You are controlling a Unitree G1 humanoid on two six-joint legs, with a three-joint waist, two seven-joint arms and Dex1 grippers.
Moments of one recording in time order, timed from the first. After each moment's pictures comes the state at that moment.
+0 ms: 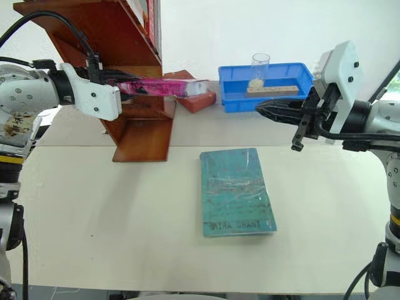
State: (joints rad) left arm -0.97 0.94 -0.19 0.30 0.26 -0.44 -0.97; right arm -0.64 -0.96 -0.22 -0.38 0.66 0.75 0.95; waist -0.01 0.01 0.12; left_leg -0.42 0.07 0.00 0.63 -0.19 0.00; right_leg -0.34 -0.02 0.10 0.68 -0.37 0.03
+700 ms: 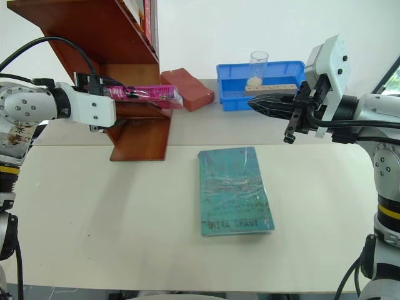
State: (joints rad) left arm -0.86 0.99 -0.18 0.22 0.27 -0.25 -1.04; right arm -0.67 -0.93 -0.18 -0.32 0.65 0.73 0.95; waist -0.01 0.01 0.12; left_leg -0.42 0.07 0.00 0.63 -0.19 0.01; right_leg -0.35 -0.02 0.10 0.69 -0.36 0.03
